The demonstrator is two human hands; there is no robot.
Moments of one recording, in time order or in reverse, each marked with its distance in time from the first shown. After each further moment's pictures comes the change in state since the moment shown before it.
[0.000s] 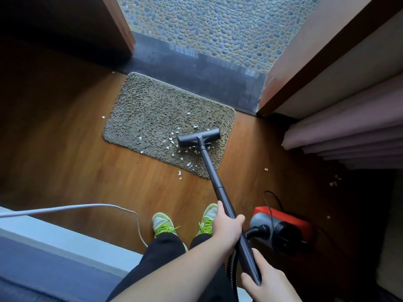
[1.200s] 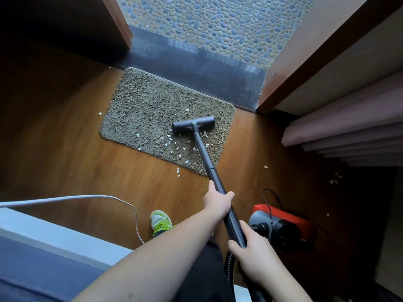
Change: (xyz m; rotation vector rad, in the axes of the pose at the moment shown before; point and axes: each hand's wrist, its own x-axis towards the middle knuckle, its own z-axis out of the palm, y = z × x) left_hand 0.041 0.036 -0.020 0.006 0.056 -0.004; right_hand 0.043 -0.022 -0.005 -0.051 0.005 -0.089
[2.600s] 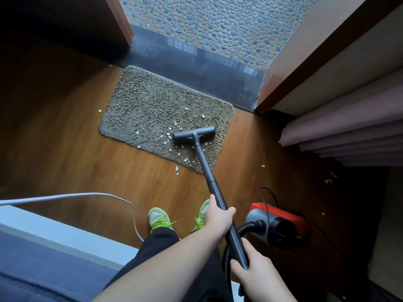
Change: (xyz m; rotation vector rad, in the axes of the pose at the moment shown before) left_hand -0.024 -0.045 0.013 -0.017 -0.032 -0.022; right_hand -0.036 0.022 0.019 0.058 -0.078 0.092
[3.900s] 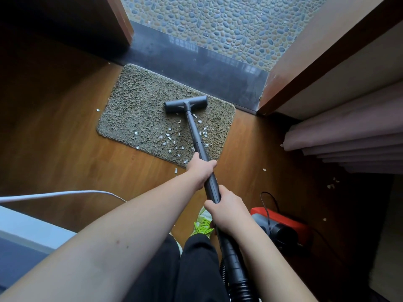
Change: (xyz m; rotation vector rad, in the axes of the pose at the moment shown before) left_hand 0.081 0.103 -0.066 -0.107 0.112 0.106; right_hand 0.085 -0.117 -0.030 -0.045 0.089 -0.115
